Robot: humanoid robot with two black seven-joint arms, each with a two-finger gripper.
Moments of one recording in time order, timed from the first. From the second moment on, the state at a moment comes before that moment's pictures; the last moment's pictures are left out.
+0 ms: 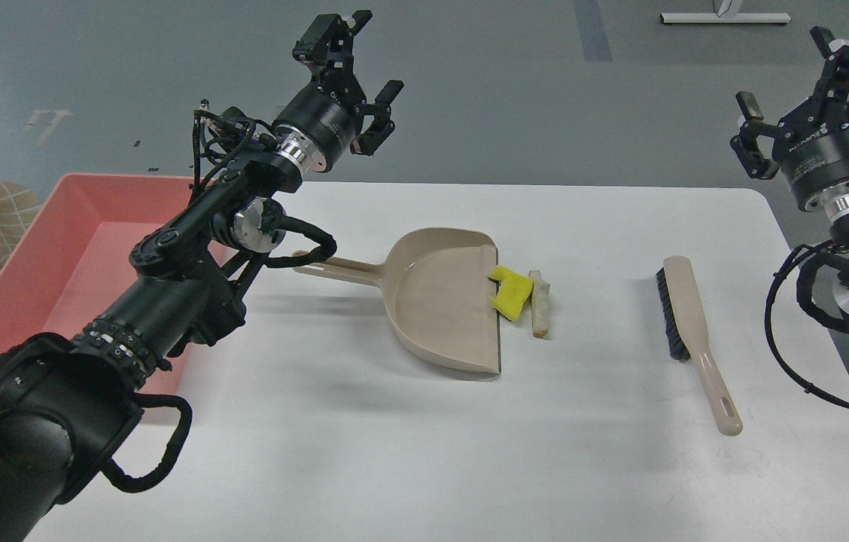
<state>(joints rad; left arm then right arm) -0.87 0.04 -1.03 -0.70 0.58 -0.28 -0.25 0.63 -0.38 1.17 0.88 -0.49 0.28 0.30</state>
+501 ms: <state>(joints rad) -0.80 0.45 -0.68 -1.26 0.59 -0.09 -0.24 0.63 -0.39 1.17 0.88 -0.49 0.27 0.30</state>
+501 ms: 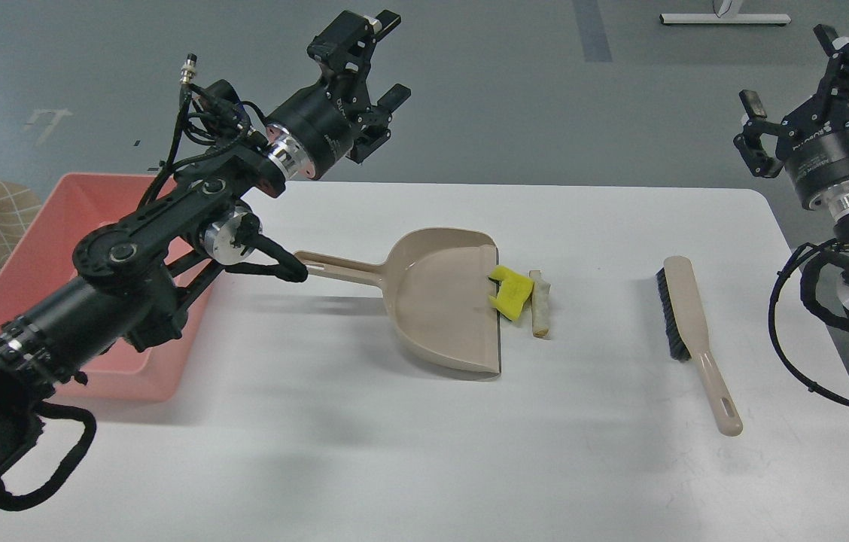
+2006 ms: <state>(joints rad) -0.44 0.48 -0.55 -1.26 0.89 0.11 -0.15 0.62 -0.38 1.16 0.89 -0.50 0.26 0.30</state>
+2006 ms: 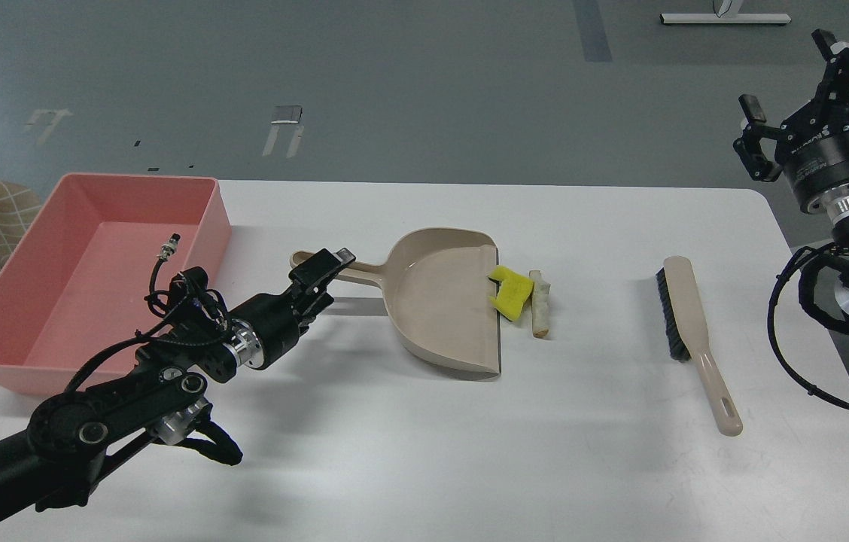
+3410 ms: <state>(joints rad) -0.46 0.38 -0.57 -1.14 0.90 0.20 -0.17 0.62 -0.38 1.17 0.89 -0.50 0.24 0.30</state>
